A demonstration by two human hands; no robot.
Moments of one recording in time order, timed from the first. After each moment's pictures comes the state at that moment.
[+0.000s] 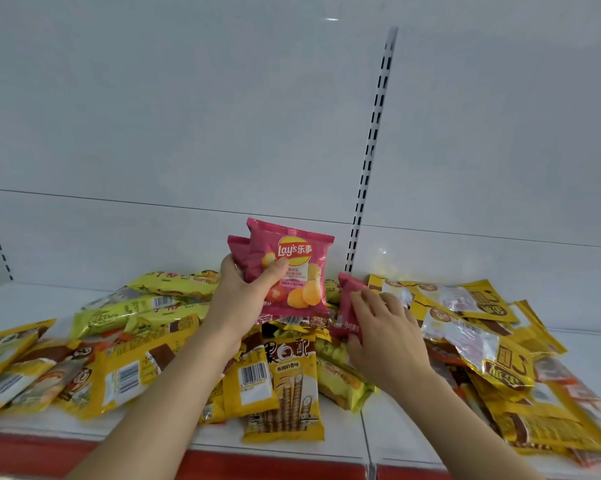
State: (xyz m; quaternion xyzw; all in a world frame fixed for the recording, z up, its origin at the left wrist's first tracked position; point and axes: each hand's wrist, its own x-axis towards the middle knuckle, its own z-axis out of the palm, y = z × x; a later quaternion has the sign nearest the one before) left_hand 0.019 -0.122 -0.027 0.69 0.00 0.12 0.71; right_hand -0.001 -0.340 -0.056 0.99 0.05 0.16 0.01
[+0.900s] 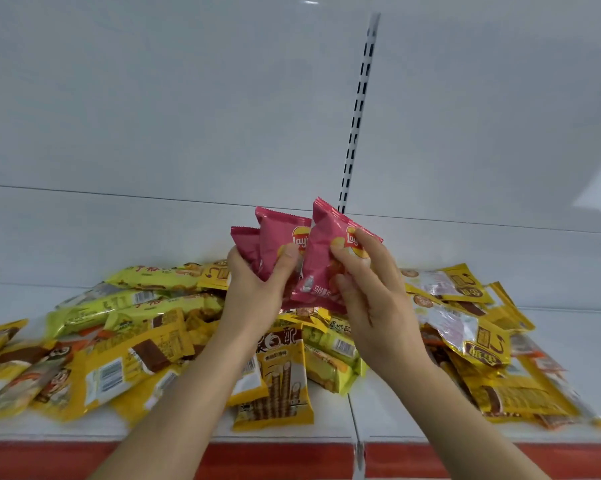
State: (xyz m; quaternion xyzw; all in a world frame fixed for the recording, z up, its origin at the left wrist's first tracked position) left_hand -0.001 -0.158 -0.023 0.69 -0.04 0.15 0.71; right_hand -0.031 -0.331 -0.032 0.84 0.20 0.41 -0.30
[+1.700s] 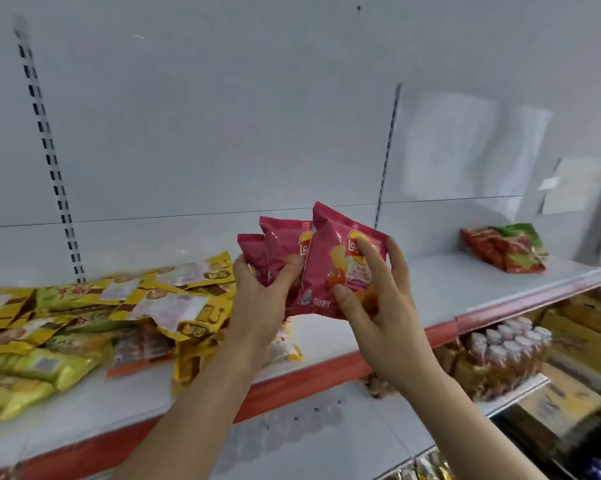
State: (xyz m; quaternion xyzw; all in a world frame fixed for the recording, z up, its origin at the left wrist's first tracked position) left_hand -0.128 -0.539 -0.009 0.60 -0.16 0.00 0.78; right_hand -0.228 -0.676 -0.021 0.85 -0.01 0.42 -0.33
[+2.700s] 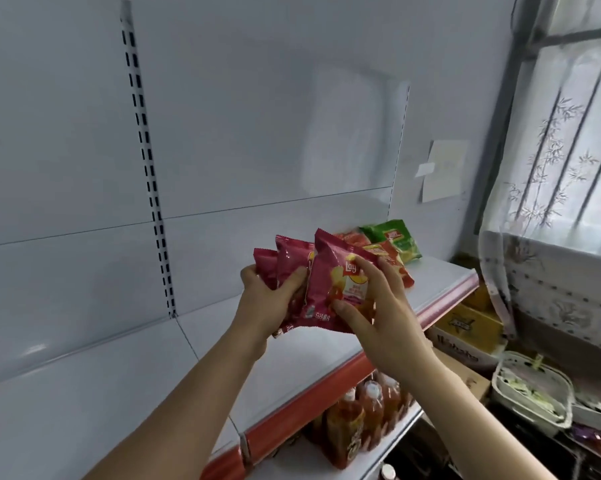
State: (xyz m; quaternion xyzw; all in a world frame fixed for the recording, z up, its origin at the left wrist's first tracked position) left_hand -0.053 -1.029 -0.043 0.66 -0.22 -0.17 0.70; right_hand -0.208 -1.143 -0.051 0.88 -0.20 0.34 -0.28
